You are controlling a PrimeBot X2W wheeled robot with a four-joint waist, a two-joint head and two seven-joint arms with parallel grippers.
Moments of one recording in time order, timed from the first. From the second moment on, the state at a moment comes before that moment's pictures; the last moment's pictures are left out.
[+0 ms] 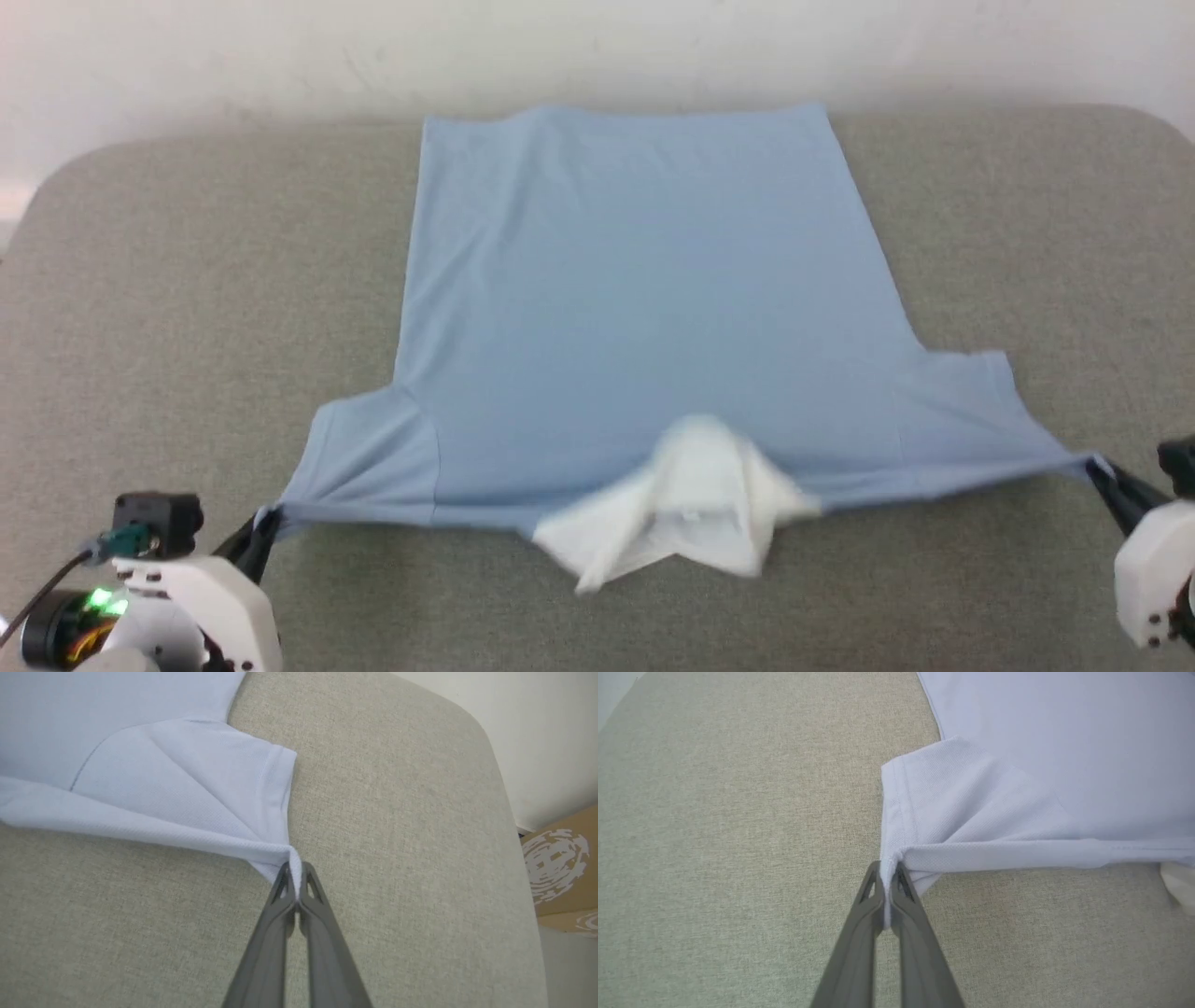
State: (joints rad) left arm -0.17 0.75 -0.61 0.23 -0.88 0.14 -0.01; right arm -0.24 -0.65 0.36 0.51 0.45 0.13 -0.02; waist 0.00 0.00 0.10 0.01
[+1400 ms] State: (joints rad) left arm -0.12 0.62 -0.69 -0.35 -0.81 0.36 0.03; right arm -0.78 -0.71 0.06 0.27 0.55 0.13 0.78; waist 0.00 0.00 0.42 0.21
